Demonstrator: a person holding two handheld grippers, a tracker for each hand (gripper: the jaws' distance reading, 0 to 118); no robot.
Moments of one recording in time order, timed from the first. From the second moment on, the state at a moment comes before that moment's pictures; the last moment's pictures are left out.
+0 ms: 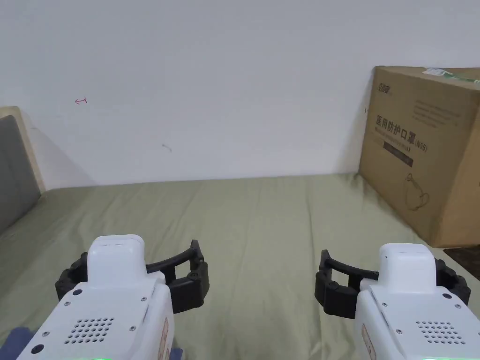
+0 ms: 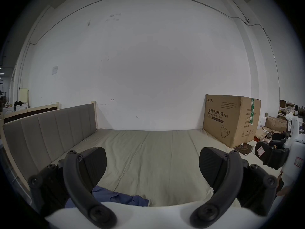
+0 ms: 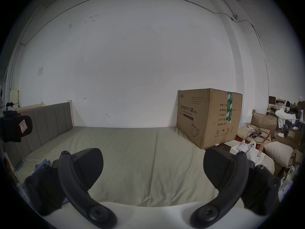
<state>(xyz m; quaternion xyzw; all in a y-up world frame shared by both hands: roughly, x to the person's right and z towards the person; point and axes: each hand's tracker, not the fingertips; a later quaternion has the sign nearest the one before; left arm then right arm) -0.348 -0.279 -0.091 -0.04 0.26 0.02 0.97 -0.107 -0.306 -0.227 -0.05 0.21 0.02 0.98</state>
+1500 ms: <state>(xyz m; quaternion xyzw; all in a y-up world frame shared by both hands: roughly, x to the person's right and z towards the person) -0.364 -0.290 -0.105 0.00 0.24 0.10 0.96 -0.155 -0.308 -0.221 -0.08 0.28 0.15 0.94</state>
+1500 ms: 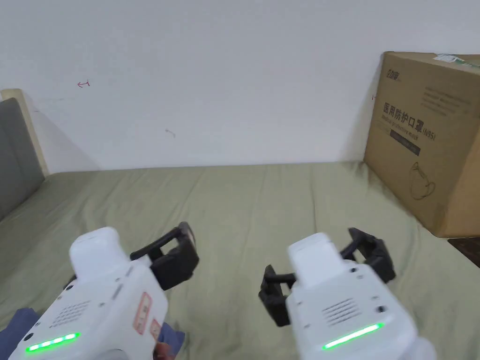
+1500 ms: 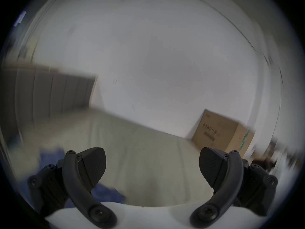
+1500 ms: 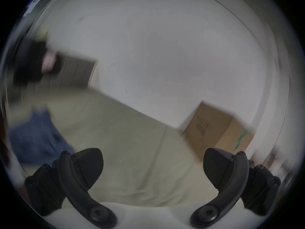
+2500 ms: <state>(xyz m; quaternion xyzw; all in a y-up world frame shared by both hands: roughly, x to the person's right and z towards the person) -0.333 -0.281 -0.099 -0.05 0.26 -0.01 0.97 -0.115 -0.304 -0.217 -0.01 0.18 0.04 0.98</state>
